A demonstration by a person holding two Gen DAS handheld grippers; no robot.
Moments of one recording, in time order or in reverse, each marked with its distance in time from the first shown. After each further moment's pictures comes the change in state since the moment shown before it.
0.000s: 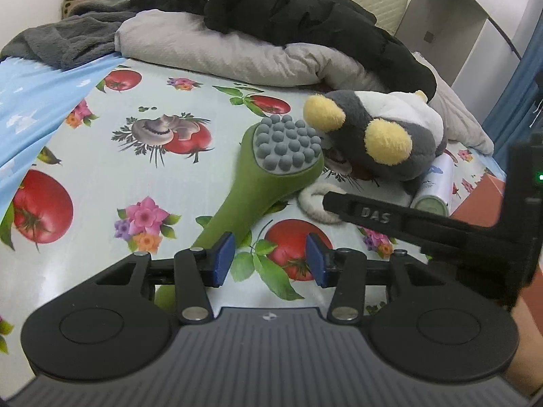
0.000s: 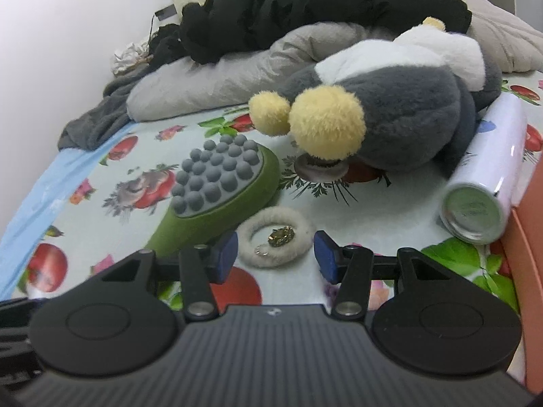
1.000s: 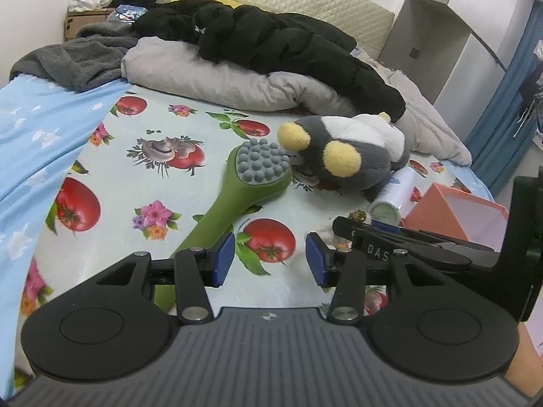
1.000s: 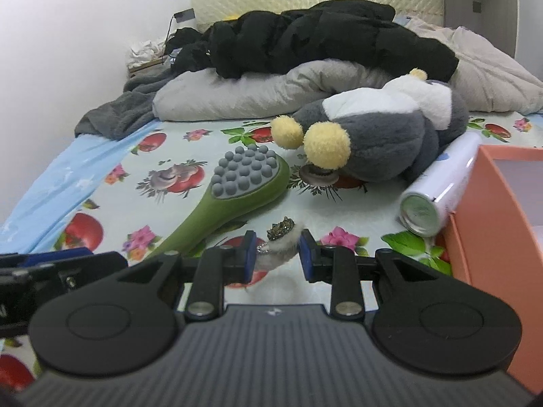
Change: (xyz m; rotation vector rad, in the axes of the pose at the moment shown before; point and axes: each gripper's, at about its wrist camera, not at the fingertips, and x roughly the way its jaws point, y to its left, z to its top) left arm -0.098 -0.023 -0.012 -0.001 -0.062 -0.029; right arm -0.101 0.024 -0.013 -0.104 -0.047 -0.028
